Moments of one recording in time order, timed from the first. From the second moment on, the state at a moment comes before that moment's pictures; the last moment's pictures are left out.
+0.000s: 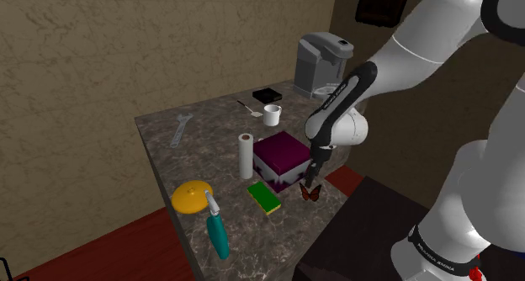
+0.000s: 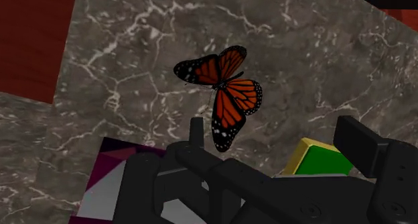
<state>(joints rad) 0.22 0.08 -0.29 -2.72 0.50 2.72 -0.76</state>
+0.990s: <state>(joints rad) 0.11 0.40 -0.09 -2.59 0.92 2.86 -1.14</state>
